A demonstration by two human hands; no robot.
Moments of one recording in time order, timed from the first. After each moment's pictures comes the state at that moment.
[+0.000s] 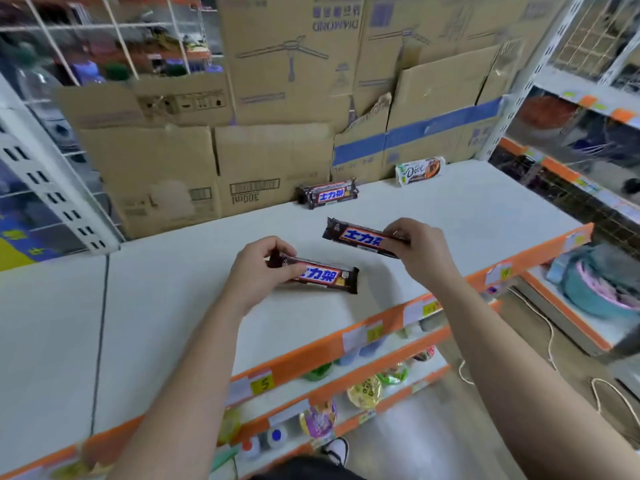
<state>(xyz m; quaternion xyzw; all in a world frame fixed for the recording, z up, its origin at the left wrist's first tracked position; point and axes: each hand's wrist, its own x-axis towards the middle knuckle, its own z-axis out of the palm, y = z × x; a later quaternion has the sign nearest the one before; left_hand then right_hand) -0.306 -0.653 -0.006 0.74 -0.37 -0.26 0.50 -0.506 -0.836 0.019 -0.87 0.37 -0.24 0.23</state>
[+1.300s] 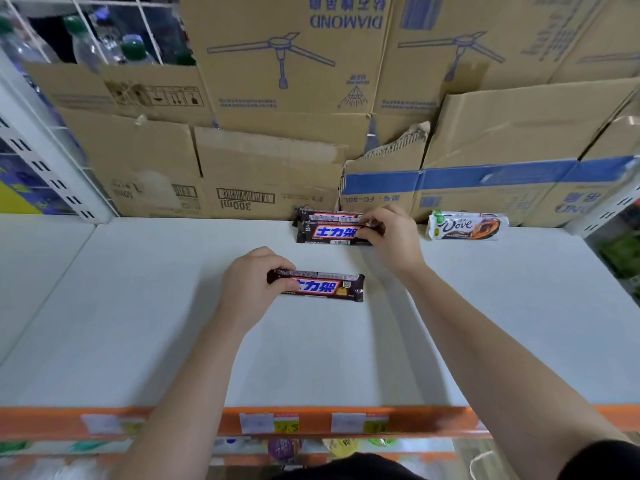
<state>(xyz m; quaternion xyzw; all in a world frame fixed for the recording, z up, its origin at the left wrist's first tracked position) -0.337 -0.754 -0.019 0.87 -0.32 -0.01 0.37 -0.392 -1.003 -0.020 -0.91 0.16 -0.23 0.31</state>
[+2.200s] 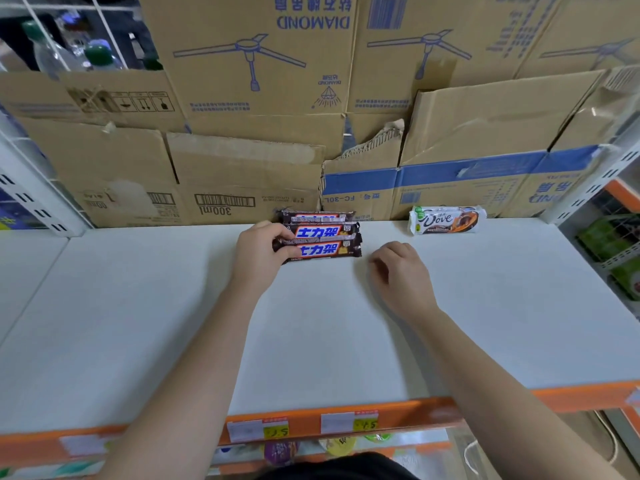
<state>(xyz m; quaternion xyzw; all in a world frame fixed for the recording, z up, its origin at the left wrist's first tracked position) -0.308 -0.810 -0.021 0.85 -0.29 0.00 0.43 -0.463 -0.999 -0.049 -0.94 0.16 -0.24 0.17</state>
